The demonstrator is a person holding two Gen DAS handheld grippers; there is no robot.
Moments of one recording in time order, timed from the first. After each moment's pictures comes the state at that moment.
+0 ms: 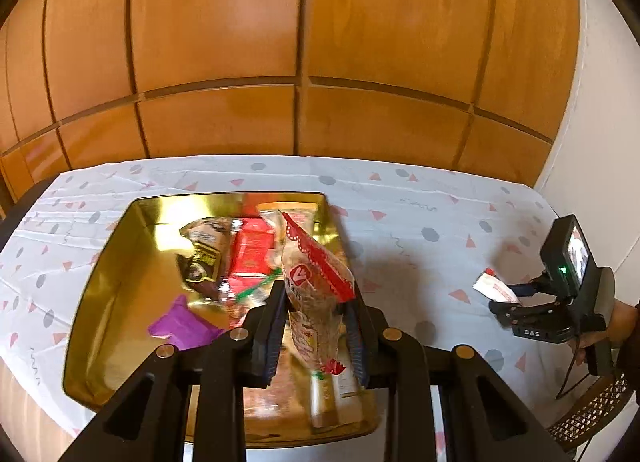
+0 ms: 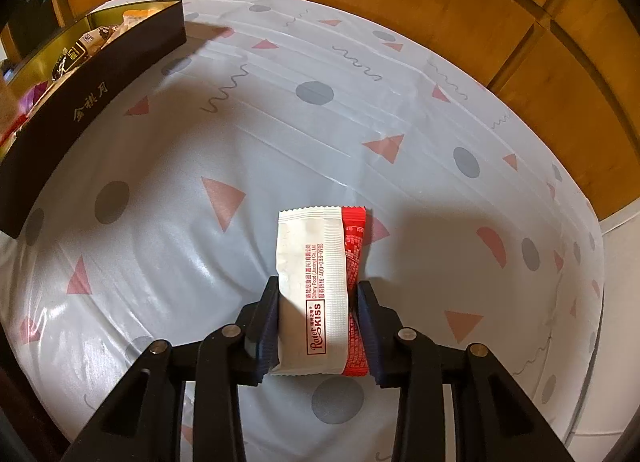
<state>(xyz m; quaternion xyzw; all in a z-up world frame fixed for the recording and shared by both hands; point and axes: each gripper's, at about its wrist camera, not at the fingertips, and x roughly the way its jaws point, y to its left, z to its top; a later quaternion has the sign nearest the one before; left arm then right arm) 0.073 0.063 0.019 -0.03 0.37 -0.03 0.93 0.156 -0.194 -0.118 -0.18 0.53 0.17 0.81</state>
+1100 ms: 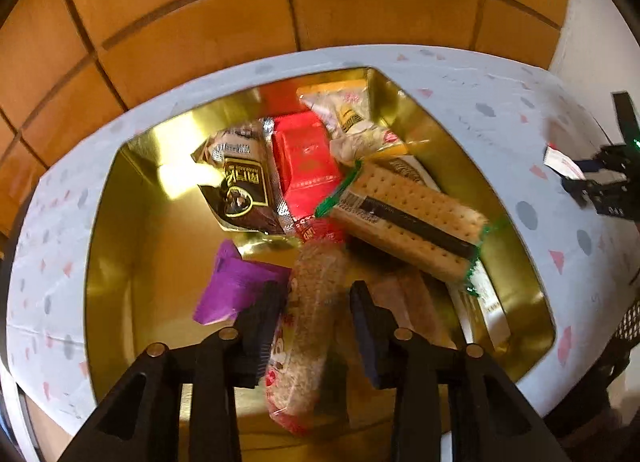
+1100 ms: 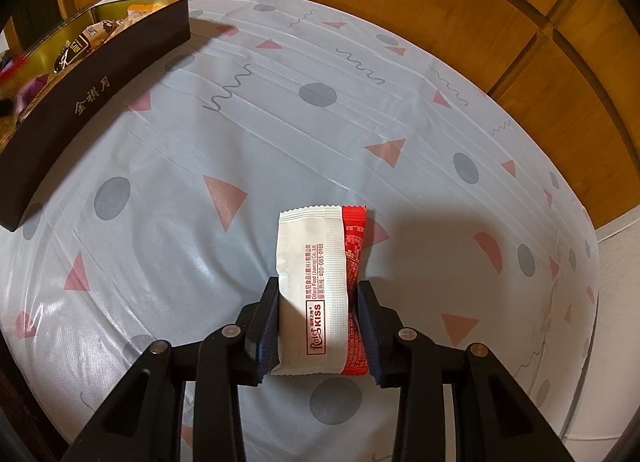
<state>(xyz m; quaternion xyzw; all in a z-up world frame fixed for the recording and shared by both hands) 0.114 0.118 -0.059 0.09 0.52 -0.06 0.85 0.152 -0.191 -0.114 -0.20 0.52 0.17 0.81</state>
